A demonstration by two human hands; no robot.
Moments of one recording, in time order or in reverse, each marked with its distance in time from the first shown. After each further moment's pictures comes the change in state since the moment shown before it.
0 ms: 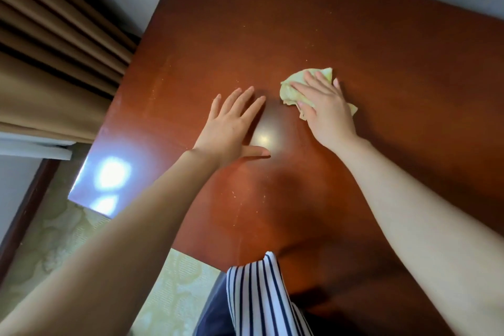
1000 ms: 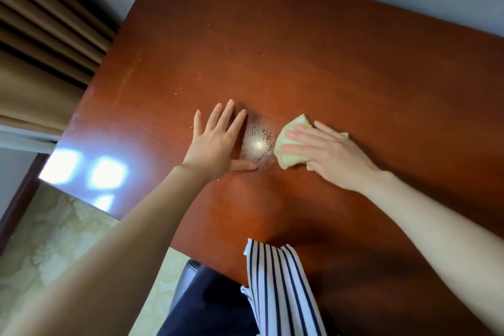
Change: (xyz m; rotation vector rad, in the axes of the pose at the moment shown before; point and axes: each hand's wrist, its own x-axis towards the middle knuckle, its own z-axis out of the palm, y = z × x) left_hand -0.019 0.079 0.021 0.087 -0.066 -0.154; right_hand -0.104 0.085 -0.044 -0.174 -0.279 -0.489
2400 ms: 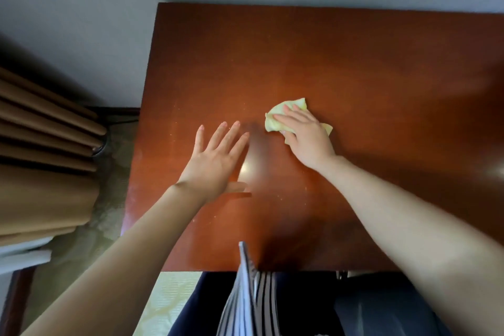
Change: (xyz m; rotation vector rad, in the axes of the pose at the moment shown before) left_hand -0.009 -0.168 -0.033 0.285 -0.007 0.477; right_hand 0.158 -0.118 0.032 0.120 0.395 0.722
